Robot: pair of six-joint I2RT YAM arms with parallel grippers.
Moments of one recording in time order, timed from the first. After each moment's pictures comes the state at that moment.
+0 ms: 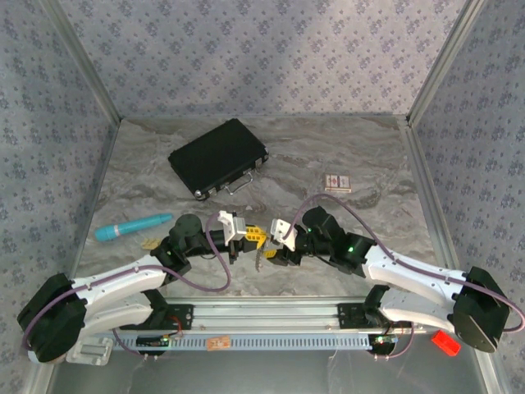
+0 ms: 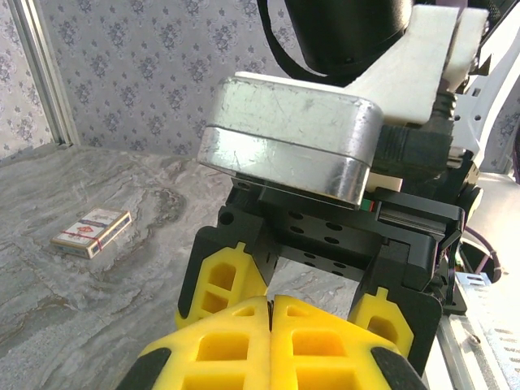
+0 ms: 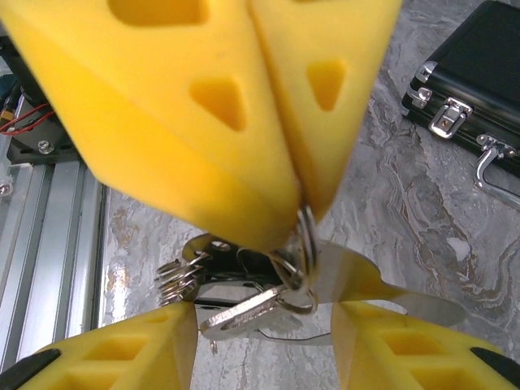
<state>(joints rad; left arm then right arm) -0.85 1.00 0.35 0.60 0.58 -0.01 0.91 1.04 0.56 -0.05 -0.36 -0.30</state>
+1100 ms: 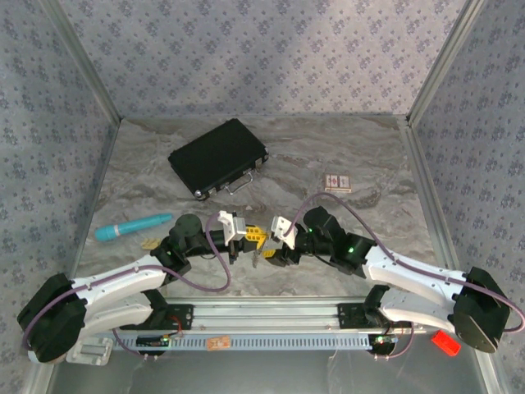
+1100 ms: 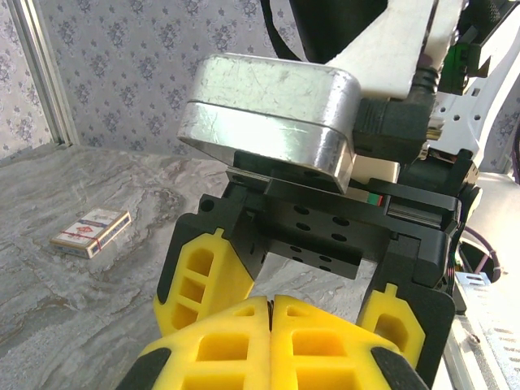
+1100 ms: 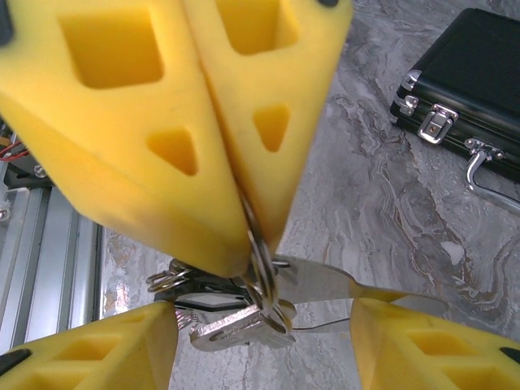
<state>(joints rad) -0.85 1.00 0.35 0.60 0.58 -0.01 0.91 1.03 0.55 -0.01 -0.33 -0.25</state>
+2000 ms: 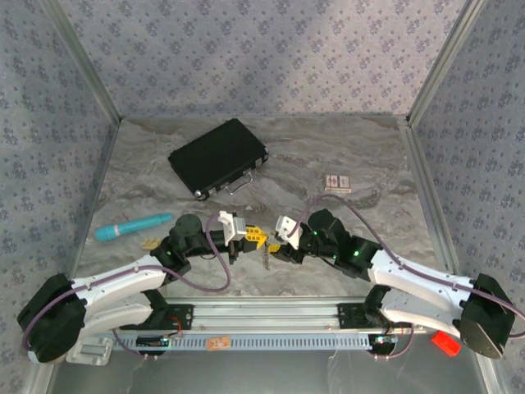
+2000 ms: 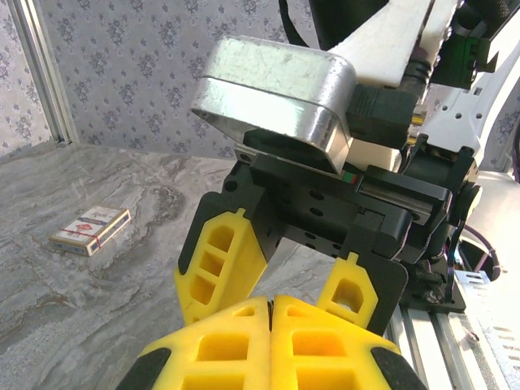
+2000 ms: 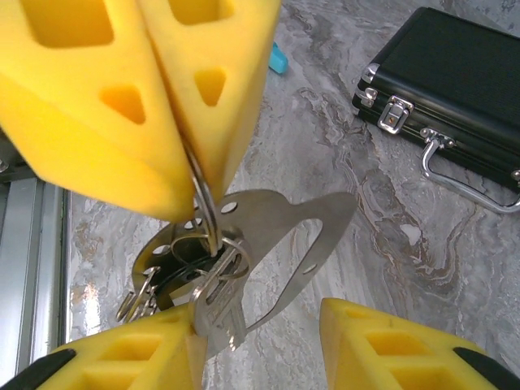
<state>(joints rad) -0.85 1.00 0.35 0.59 0.57 -0.01 0.92 0.97 0.52 -0.03 -0.25 -0.26</state>
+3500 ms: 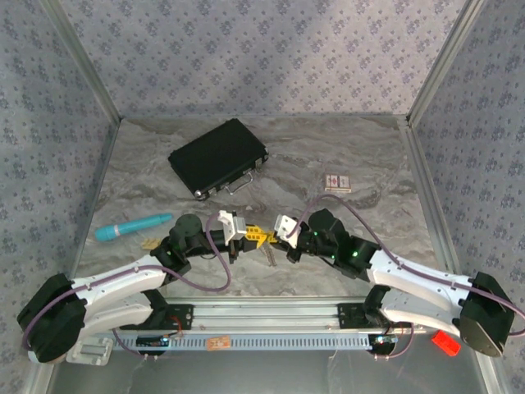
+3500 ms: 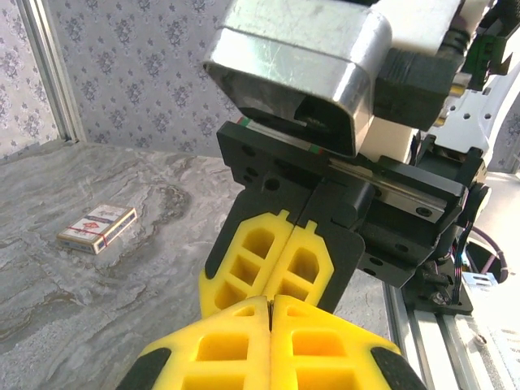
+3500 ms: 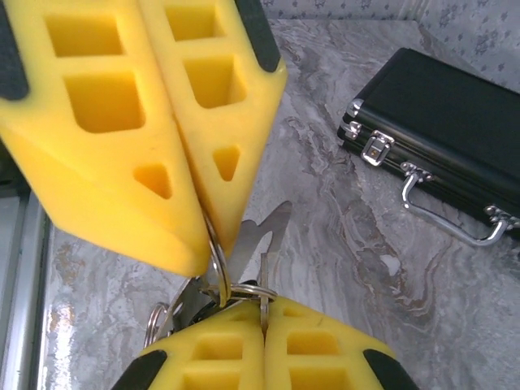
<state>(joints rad) -0.85 1.00 0.35 0.59 0.56 -0.01 0.93 0.97 0.52 0.05 -0.22 -0.29</state>
